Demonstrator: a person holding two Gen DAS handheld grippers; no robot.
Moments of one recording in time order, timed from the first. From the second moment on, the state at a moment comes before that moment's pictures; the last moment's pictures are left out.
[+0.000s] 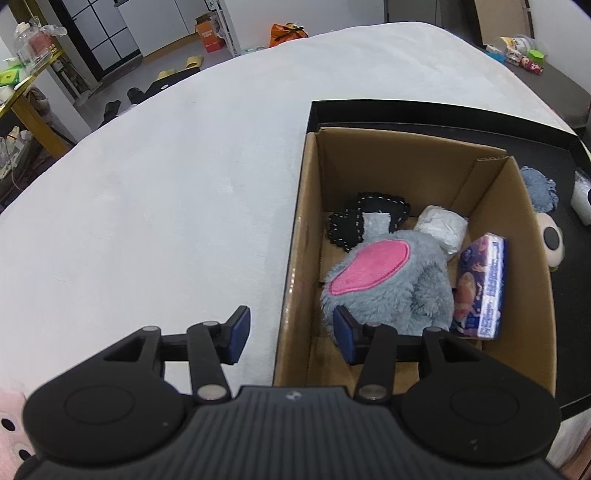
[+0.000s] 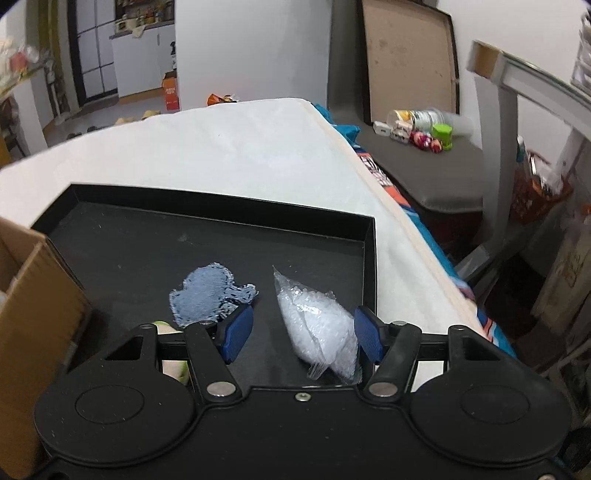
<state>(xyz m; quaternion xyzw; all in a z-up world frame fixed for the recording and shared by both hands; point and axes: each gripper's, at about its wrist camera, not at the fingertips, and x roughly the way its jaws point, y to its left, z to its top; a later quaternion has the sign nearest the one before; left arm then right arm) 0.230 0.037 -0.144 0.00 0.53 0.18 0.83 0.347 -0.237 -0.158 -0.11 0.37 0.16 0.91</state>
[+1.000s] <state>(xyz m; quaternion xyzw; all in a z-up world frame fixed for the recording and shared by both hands) 0.207 0.045 -0.146 -0.03 0.53 0.17 0.83 0.309 -0.229 -0.137 -0.08 0.40 0.18 0.89</state>
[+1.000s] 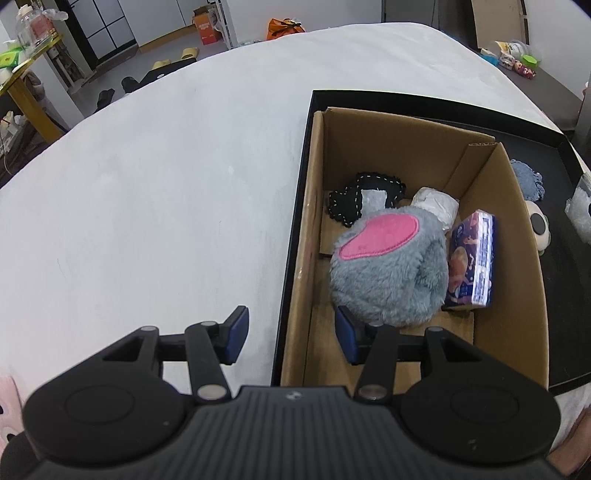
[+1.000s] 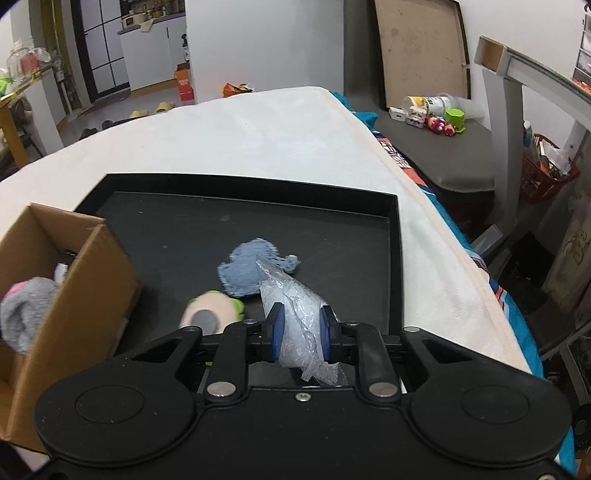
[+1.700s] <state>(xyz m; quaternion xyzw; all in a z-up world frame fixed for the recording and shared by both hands) 0.189 0.061 -0.142 -0.07 0.52 0.14 0.84 0.249 -0.173 -0.084 -0.05 0.39 0.25 0.88</state>
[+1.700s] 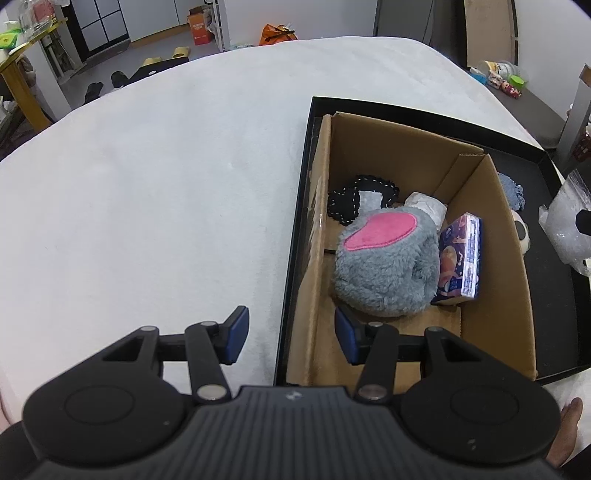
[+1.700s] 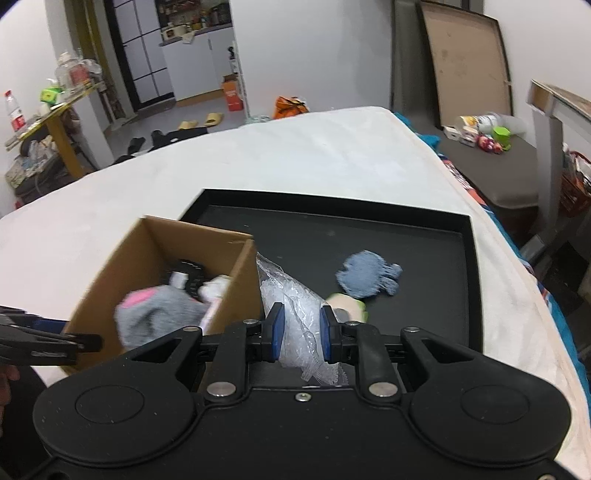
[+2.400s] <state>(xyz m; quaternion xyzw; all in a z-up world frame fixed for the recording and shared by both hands) 0.183 0.068 -0.148 -0.08 0.53 0.09 0.84 0.211 -0.108 -0.058 -0.07 0.40 0.32 0.86</state>
